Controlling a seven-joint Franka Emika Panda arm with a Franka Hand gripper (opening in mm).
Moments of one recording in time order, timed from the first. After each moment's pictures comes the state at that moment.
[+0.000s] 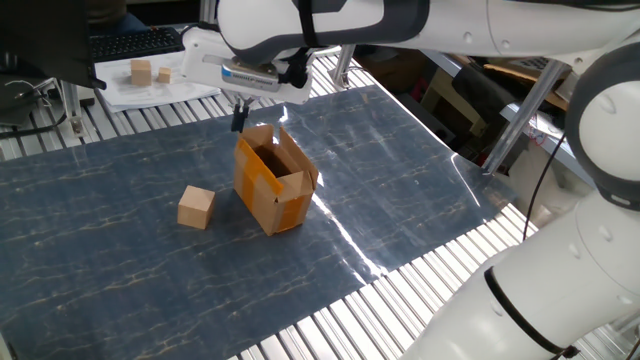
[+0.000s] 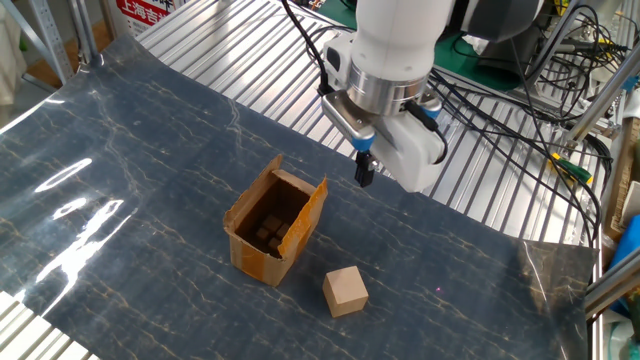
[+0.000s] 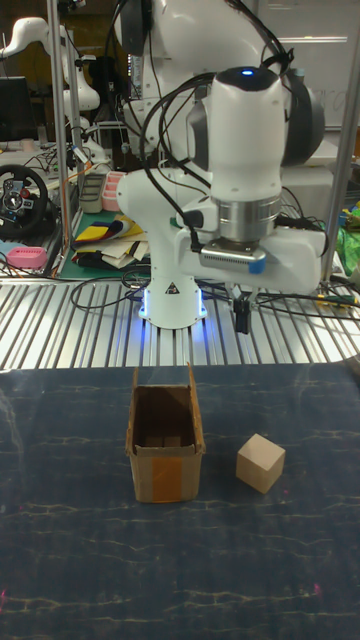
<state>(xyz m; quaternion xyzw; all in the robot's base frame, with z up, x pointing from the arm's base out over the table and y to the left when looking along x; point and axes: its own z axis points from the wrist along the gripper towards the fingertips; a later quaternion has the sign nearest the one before) 0.487 0.108 0.329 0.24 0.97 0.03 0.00</state>
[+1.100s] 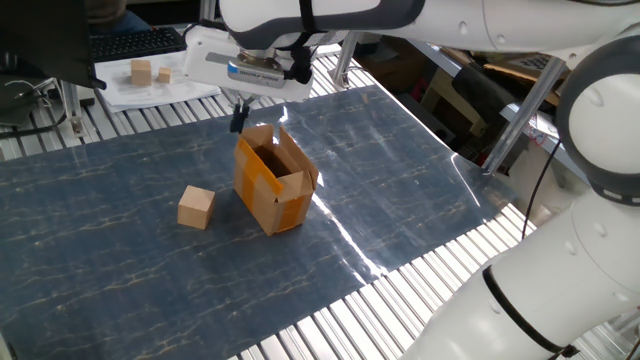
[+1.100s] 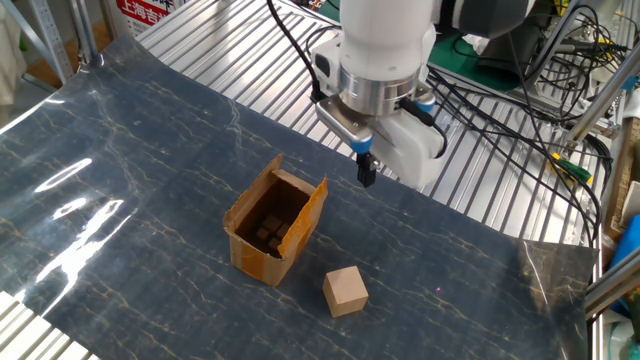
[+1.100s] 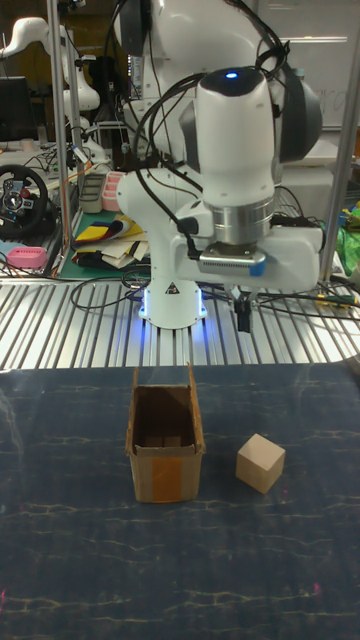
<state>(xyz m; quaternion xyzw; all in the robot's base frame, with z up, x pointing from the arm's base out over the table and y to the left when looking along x) 0.487 0.108 0.329 0.20 0.98 0.06 -0.02</state>
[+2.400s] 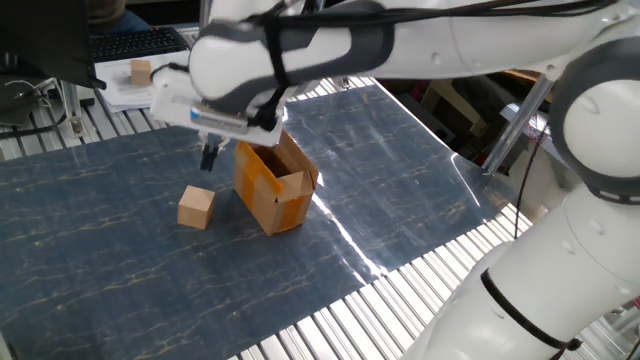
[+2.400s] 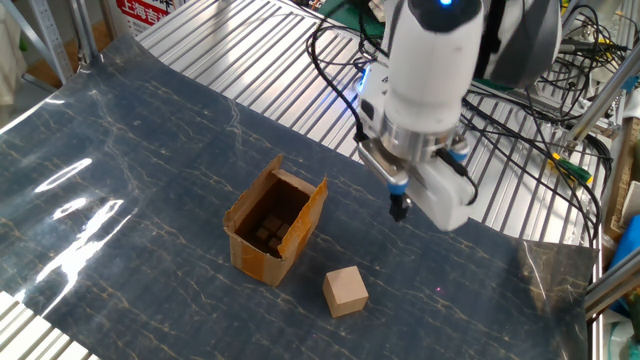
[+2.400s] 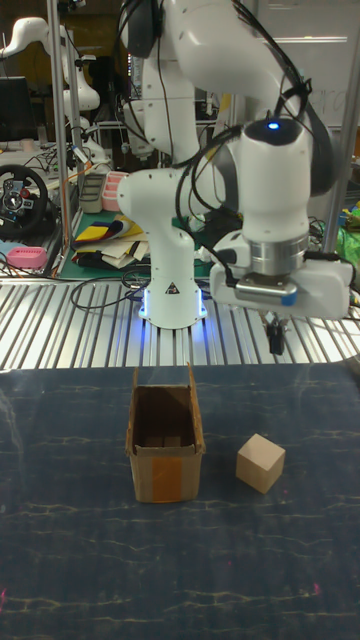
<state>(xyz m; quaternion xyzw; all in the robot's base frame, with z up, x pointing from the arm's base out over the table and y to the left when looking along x) 0.468 0.166 0.272 0.25 0.97 0.06 -0.01</state>
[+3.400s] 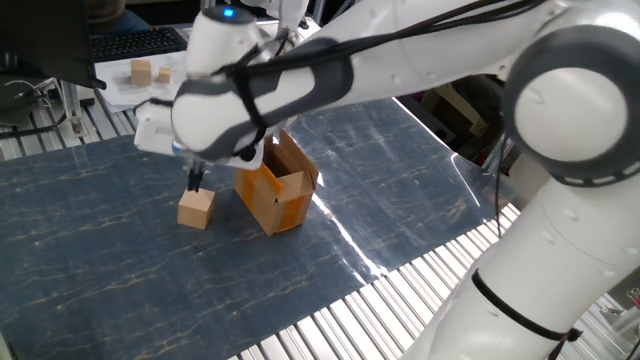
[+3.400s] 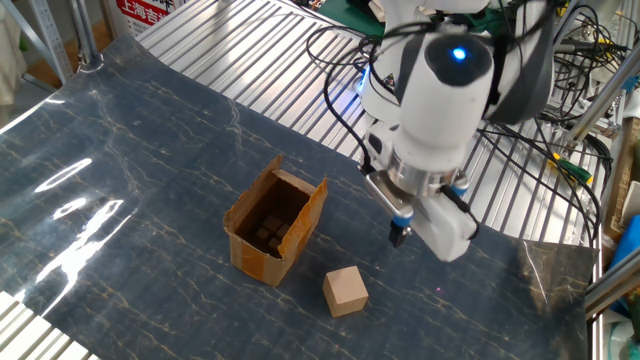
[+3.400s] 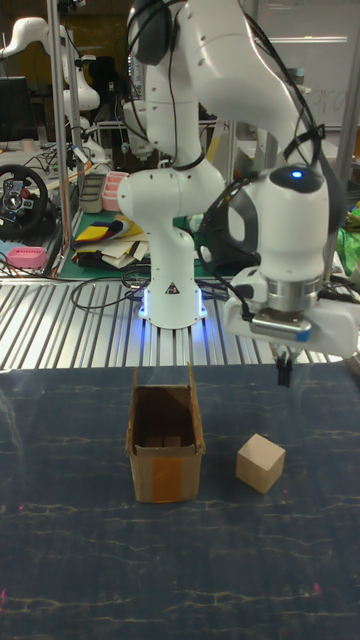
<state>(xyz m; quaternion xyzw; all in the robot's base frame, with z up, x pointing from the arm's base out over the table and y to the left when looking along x) 0.475 0.187 0.215 0.24 0.97 0.04 0.01</state>
